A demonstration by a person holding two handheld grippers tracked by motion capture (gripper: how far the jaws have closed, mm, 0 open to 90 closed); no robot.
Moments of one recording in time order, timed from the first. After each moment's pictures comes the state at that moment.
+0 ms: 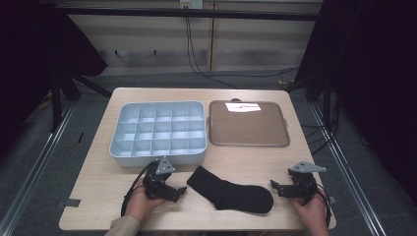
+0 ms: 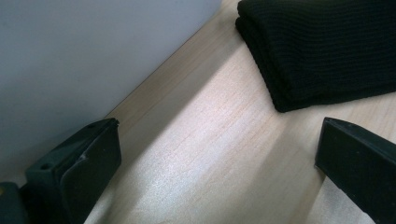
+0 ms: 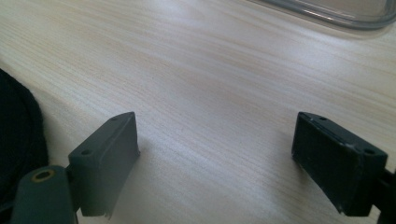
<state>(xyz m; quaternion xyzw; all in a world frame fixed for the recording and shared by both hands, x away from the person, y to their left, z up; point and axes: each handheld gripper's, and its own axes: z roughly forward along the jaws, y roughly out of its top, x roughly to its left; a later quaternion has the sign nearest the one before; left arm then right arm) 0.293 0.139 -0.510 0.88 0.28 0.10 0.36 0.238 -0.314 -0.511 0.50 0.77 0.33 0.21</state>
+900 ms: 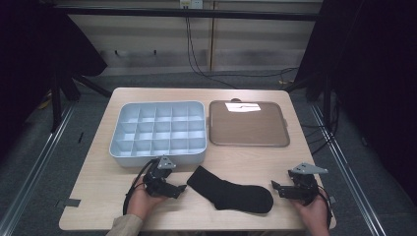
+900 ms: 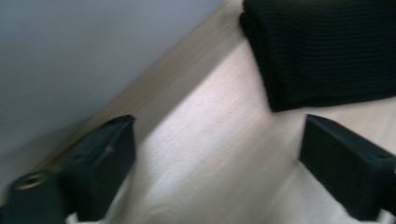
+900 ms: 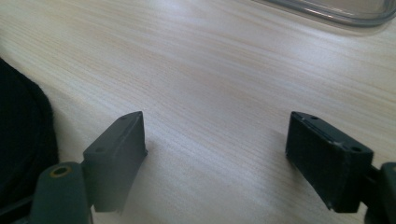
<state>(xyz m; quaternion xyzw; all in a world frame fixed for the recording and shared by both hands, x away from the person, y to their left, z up) 0.295 0.135 -0.494 0.89 0.32 0.07 0.32 0.232 -0.315 -0.509 0.50 0.77 0.33 0.20</state>
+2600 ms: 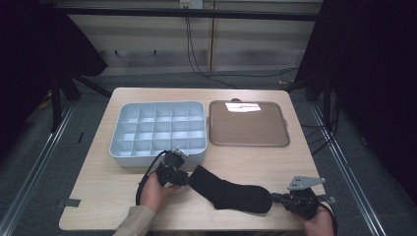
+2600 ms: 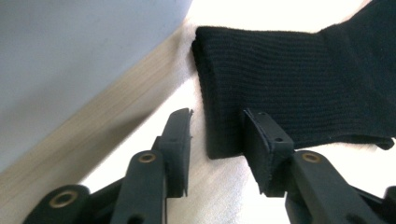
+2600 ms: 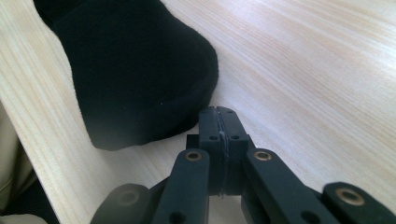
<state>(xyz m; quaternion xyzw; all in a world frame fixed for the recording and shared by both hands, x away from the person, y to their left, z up) 0.317 0.099 -0.480 0.89 0.35 -0.04 0.28 0.196 -0.298 -0.497 0.40 0.84 0.35 0.10</state>
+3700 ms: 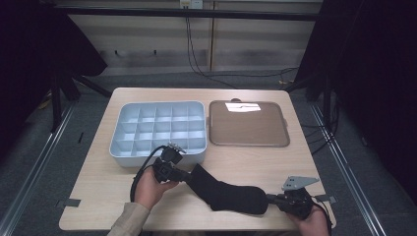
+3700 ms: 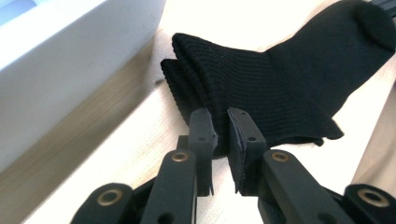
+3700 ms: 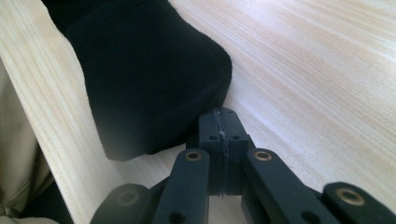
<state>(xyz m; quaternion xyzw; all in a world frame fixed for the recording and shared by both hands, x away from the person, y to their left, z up) 0.318 0.107 -0.449 0.89 0.34 -0.08 0.30 0.199 -0.284 -0.498 0.39 0.84 0.36 0.08</state>
